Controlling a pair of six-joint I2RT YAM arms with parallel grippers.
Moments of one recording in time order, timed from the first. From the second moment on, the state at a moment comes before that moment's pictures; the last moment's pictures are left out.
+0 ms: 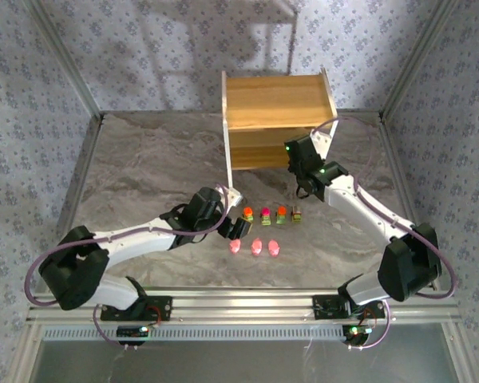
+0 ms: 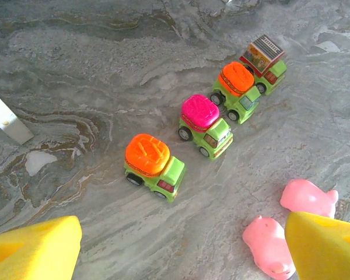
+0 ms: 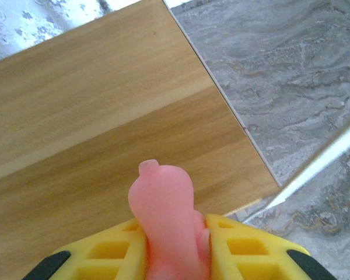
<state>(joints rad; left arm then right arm) -0.84 1.39 0.68 0.04 0.11 -0.22 0.50 1.44 1.18 -0.52 0.54 0.69</state>
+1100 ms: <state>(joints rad) -0.85 1.40 0.69 0.04 0.11 -0.21 0.51 1.45 1.11 -0.45 0.54 0.69</state>
